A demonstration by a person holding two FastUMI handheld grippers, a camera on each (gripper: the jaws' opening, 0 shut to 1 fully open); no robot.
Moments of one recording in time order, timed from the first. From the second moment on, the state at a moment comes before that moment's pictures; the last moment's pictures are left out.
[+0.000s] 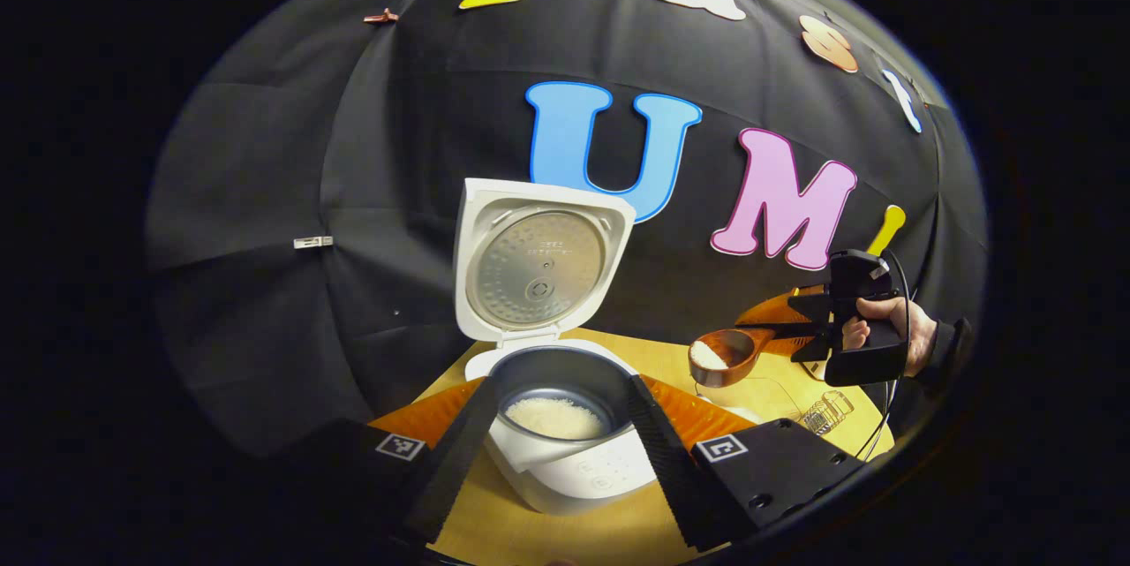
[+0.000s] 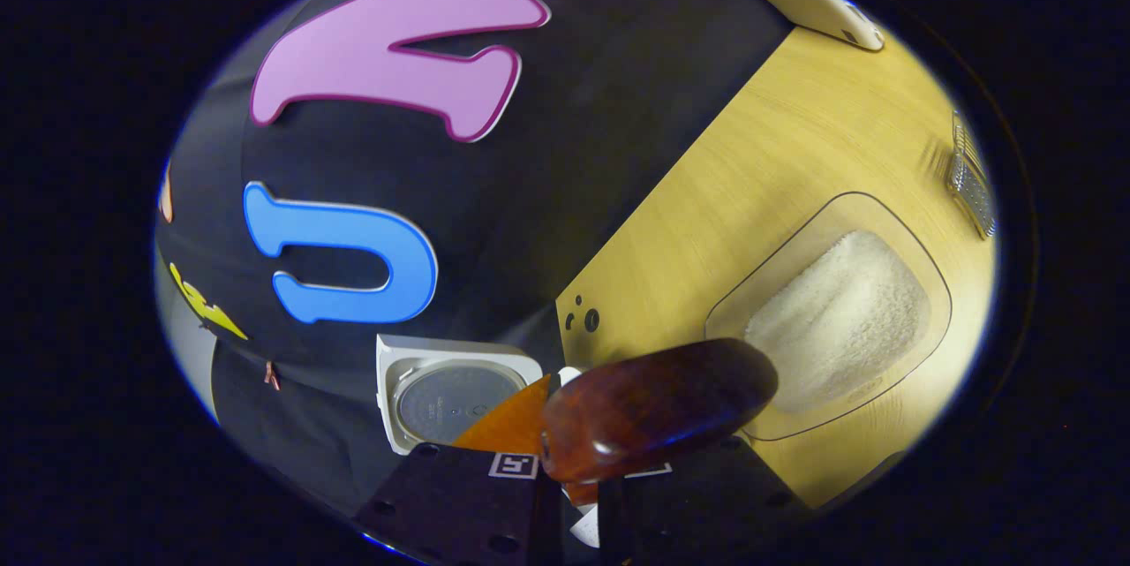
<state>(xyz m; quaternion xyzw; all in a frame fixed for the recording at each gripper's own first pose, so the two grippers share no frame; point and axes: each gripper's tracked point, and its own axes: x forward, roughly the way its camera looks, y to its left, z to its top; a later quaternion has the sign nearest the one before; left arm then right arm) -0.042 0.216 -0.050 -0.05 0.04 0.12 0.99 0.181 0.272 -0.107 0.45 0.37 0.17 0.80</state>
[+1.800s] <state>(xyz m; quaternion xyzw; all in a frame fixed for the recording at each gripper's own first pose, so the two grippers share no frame) -0.060 0.297 -0.087 -0.11 0.07 0.20 0.97 0.132 0.471 -0.167 -0.11 0.20 0.39 0.89</state>
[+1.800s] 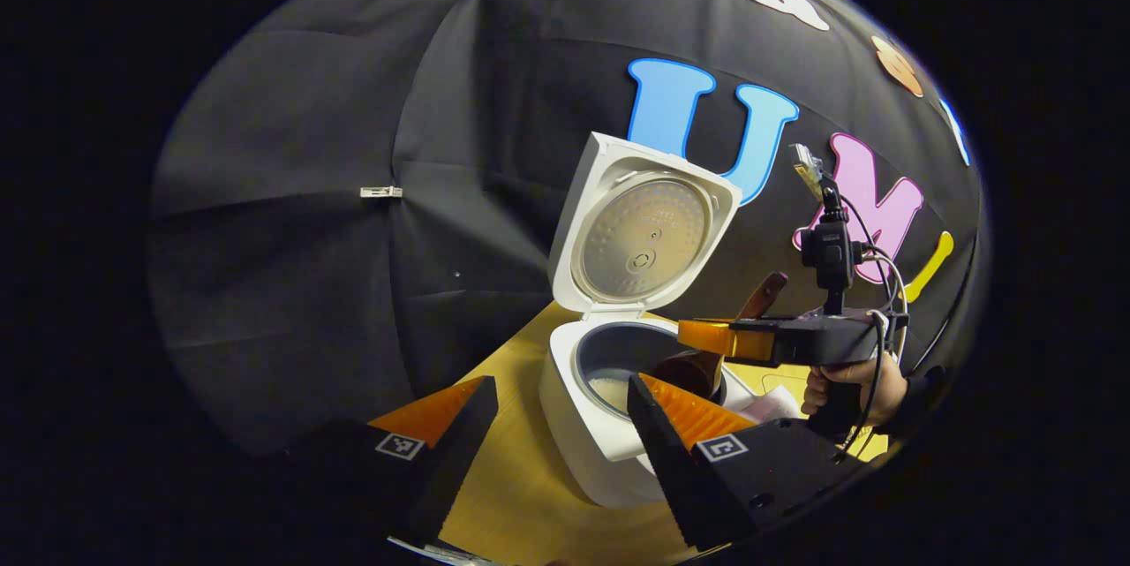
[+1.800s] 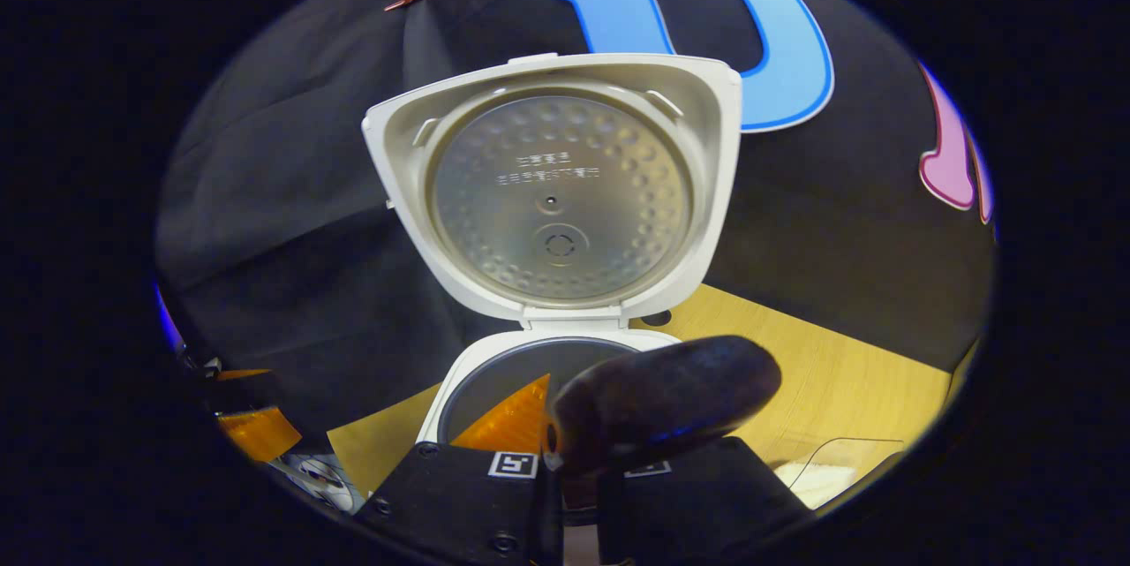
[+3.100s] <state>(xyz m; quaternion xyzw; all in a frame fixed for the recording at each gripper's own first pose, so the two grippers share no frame) -0.055 0.285 -0.065 -0.13 0.04 0.18 0.97 0.132 0.427 -0.056 0.02 0.20 0.38 0.90</state>
